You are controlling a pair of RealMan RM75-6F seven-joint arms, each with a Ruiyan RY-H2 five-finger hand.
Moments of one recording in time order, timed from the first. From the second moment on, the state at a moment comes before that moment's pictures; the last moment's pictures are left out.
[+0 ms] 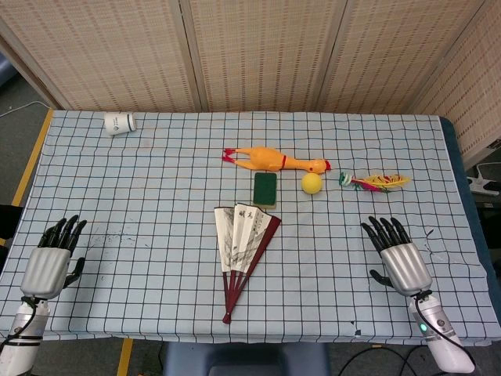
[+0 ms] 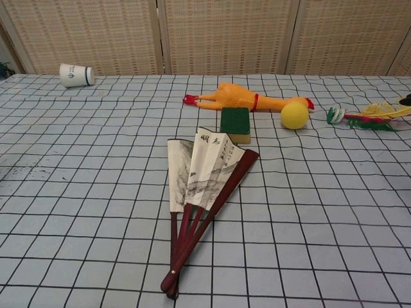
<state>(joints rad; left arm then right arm) -0.22 -1.31 -0.06 -1.41 1.47 1.42 0.21 0.24 -1.31 0.02 -1.49 -1.56 1.34 -0.23</state>
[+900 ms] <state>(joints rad) -0.25 -1.33 -0.09 -1.36 1.43 1.36 0.19 0.52 -1.64 0.05 -1.28 -1.76 1.16 -0.25</state>
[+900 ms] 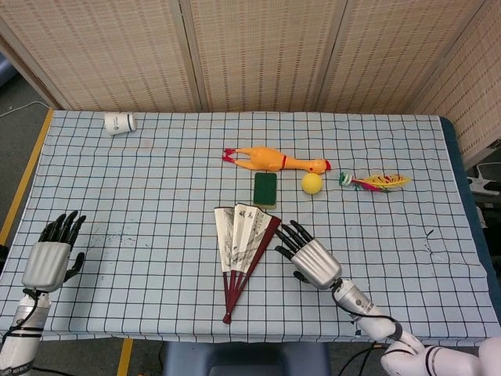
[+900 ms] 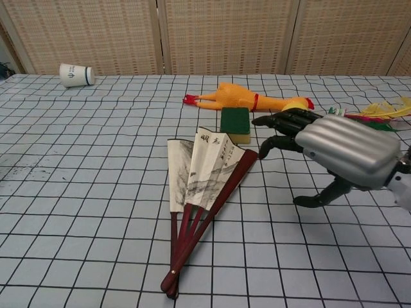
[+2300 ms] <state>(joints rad) -0.27 -1.32 -0.12 -1.32 1.35 1.32 0.17 0.73 -2.01 0.06 -0.80 -1.68 1.08 -0.13</state>
